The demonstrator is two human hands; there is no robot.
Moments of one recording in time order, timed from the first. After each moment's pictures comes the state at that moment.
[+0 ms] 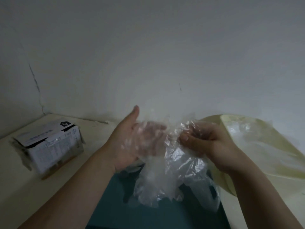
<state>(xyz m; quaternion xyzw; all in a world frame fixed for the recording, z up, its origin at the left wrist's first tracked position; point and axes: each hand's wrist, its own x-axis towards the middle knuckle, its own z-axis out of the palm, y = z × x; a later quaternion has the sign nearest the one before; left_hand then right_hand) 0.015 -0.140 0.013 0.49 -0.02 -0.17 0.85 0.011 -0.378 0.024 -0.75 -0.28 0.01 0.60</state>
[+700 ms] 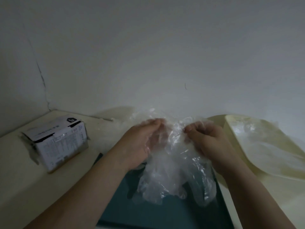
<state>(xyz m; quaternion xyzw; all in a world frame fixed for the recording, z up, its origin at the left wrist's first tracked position) 0.022 -0.154 -0.003 0.49 0.00 -0.10 0.87 0.025 -0.361 0.005 -0.78 -0.08 -0.09 0.62</state>
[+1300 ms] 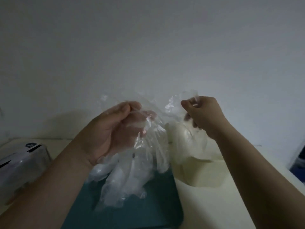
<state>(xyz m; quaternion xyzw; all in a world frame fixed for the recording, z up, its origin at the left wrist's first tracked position) -0.034 -0.204 0.091 0.49 -0.23 -0.11 0.84 0.022 -0.470 0.096 -0.83 -0.01 -0.23 0.51</state>
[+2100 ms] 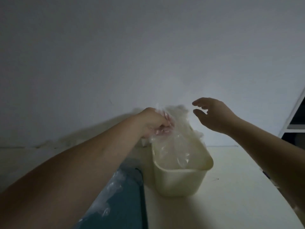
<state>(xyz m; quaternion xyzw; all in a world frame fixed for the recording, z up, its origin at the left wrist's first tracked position) 0.102 -0.397 0.076 0.76 -0.10 -0.18 0.62 0.041 -0.608 0.098 -0.95 0.00 -0.21 0.22</state>
